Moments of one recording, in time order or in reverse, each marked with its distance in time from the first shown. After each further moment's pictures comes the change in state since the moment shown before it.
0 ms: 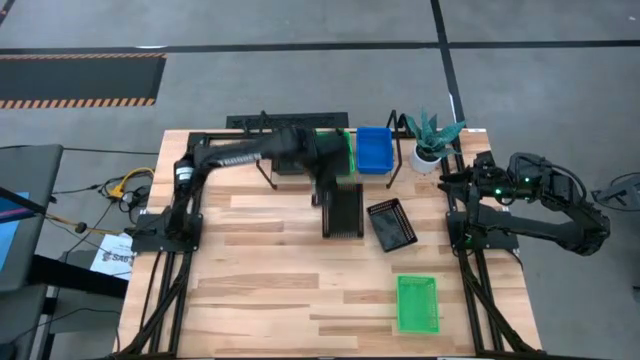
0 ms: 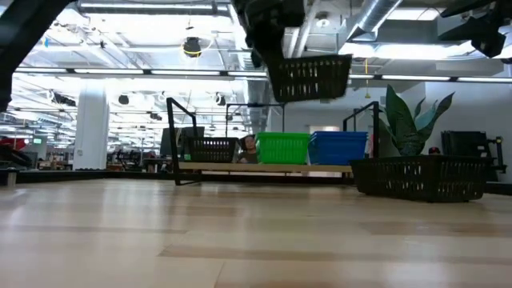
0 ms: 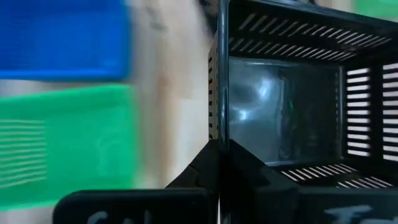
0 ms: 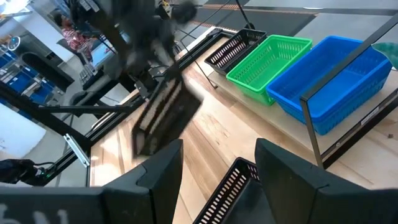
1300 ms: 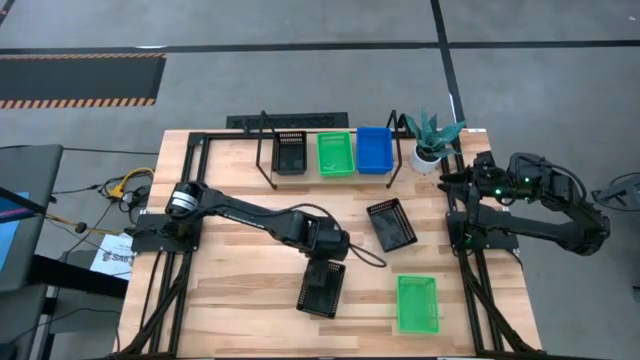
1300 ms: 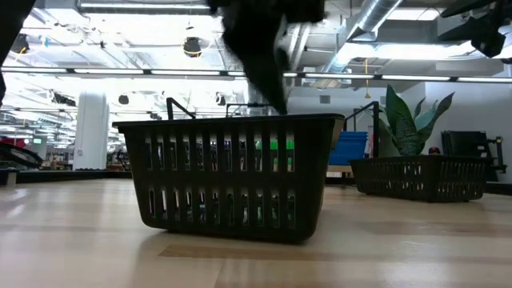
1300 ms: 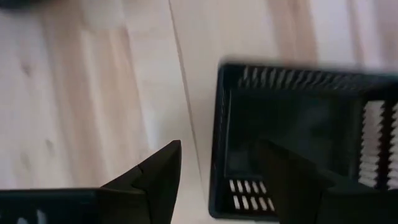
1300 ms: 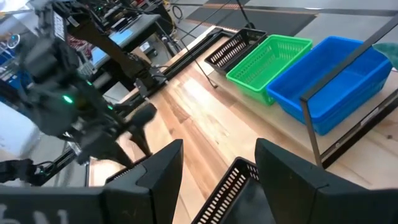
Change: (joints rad) left arm -0.420 0.005 -0.394 0.286 -0.099 -0.261; right arm 0.000 0.000 0.000 -0.001 -0.002 -0.009
